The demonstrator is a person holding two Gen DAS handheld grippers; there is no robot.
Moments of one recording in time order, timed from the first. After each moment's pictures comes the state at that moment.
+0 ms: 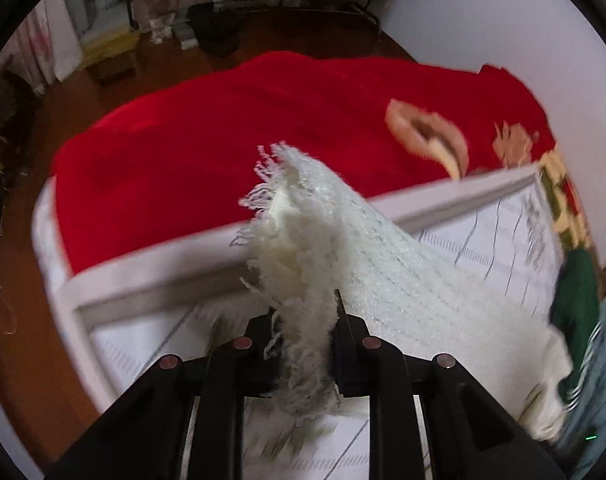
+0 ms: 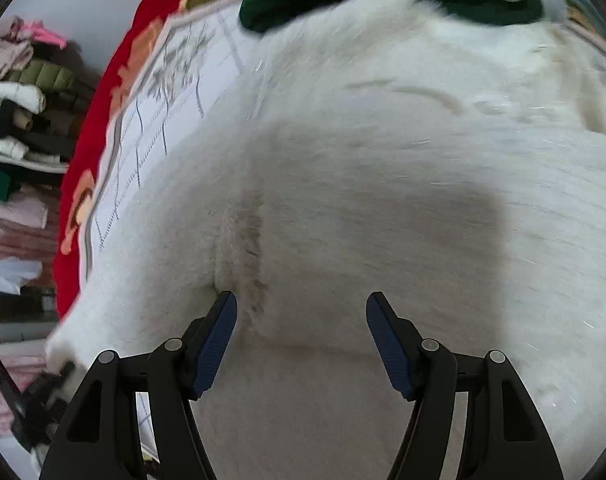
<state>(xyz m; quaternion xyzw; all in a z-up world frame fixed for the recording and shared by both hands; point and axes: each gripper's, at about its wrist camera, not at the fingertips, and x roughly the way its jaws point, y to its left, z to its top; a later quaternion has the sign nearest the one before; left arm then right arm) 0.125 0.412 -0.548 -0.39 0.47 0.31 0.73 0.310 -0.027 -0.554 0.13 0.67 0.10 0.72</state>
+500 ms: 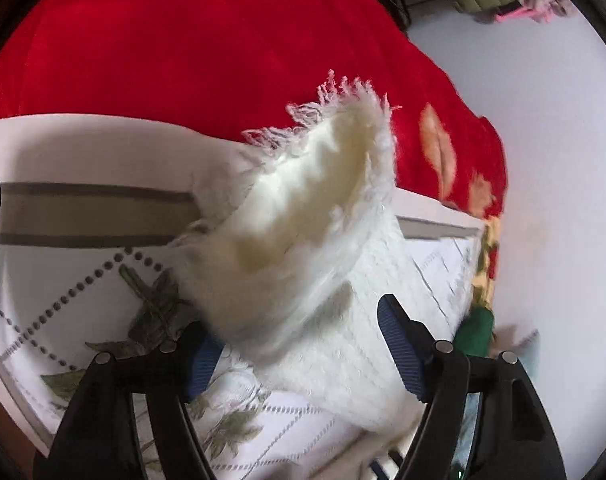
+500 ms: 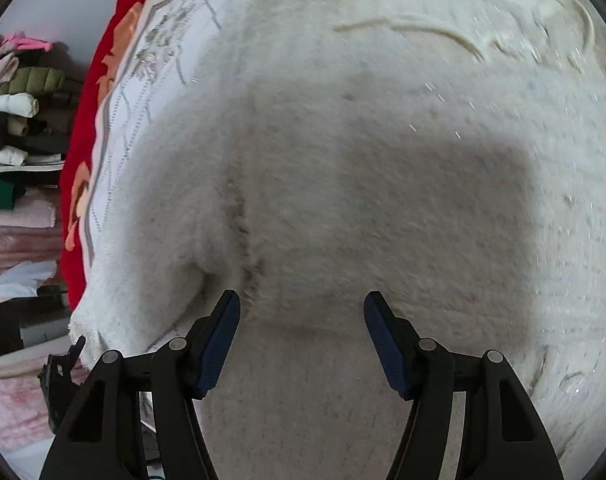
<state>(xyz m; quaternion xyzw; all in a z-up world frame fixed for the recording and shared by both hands) 0.100 0.408 -0.604 -0.63 0.38 0.22 0.64 0.303 -0.043 -0.572 0.18 0.71 0.10 0.68</state>
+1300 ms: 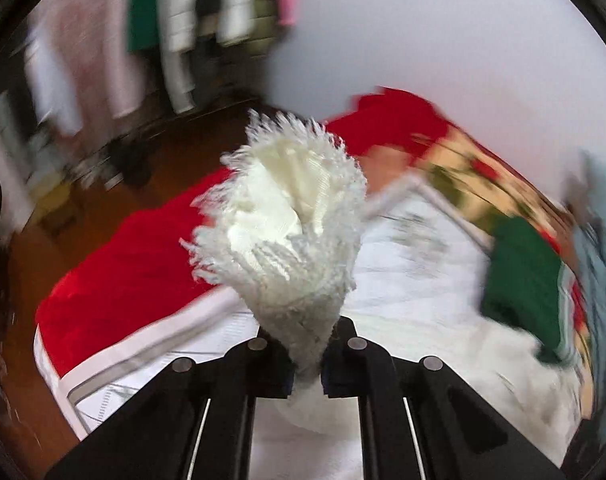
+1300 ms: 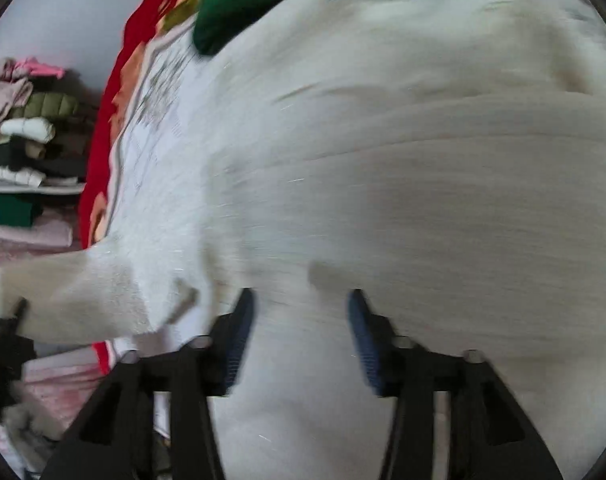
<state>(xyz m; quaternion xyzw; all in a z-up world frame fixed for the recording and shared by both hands) 0.240 0.252 -0.393 -0.19 0.40 0.21 0.87 0.300 -0.118 -0.539 0.21 0.67 0.10 0.71</state>
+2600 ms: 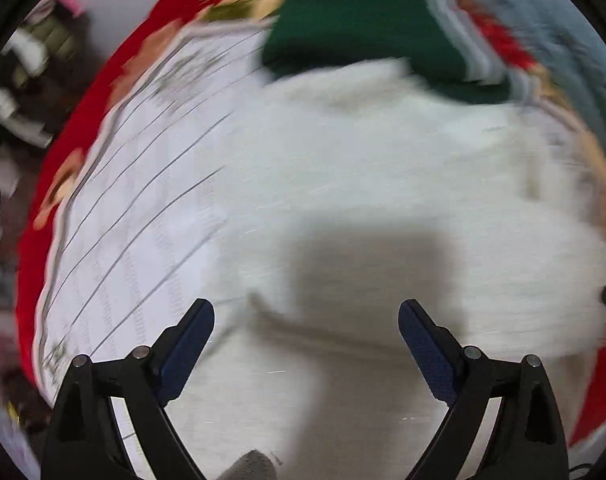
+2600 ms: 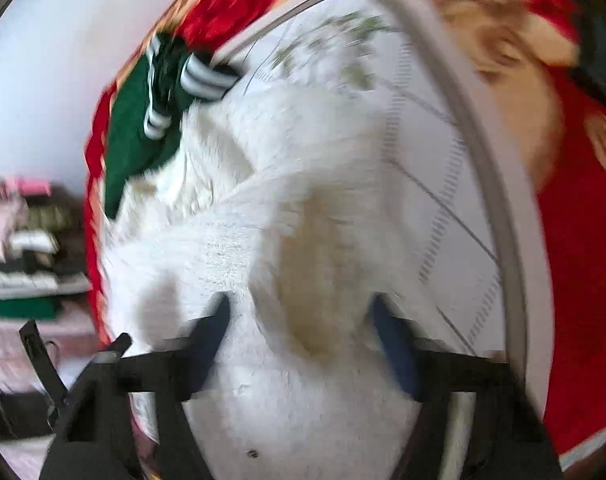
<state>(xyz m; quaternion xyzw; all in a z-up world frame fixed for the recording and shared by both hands) 0.285 -0.016 -0.484 0.01 0.62 0.07 0.78 0.269 -0.401 -0.529 0.31 0.63 0.03 0.71</state>
